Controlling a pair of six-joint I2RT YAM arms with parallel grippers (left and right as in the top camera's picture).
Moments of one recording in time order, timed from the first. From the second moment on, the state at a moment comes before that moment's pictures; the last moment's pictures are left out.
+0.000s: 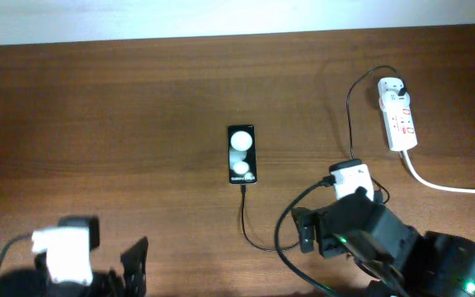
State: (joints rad) left arm -0.07 0.57 1.36 -1.45 0.16 -0.12; right arm 0.92 0.93 1.29 -1.29 0.31 0.63
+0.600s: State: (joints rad) left arm -0.07 0.22 1.36 -1.56 0.16 -0.12; right arm 0.92 1.20 1.29 -1.19 0.31 0.74
